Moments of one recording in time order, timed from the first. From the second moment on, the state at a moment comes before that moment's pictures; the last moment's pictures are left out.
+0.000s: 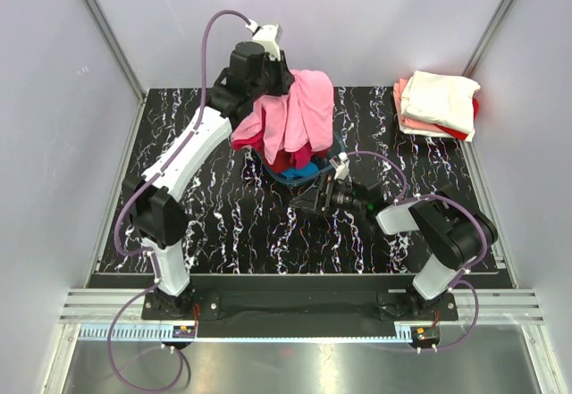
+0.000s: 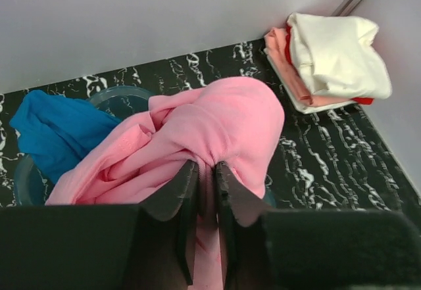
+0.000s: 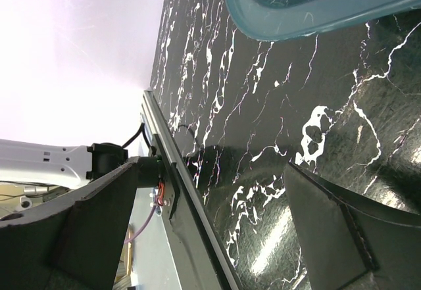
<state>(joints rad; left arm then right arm) -0.50 1.84 1.93 -0.35 0.03 -0.28 0.53 1.67 0.51 0.87 -0.64 0.97</state>
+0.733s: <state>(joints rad) -0.40 2.15 2.02 -0.51 -0.03 -0.25 0.52 1.71 0.51 0.93 -0.68 1.01</state>
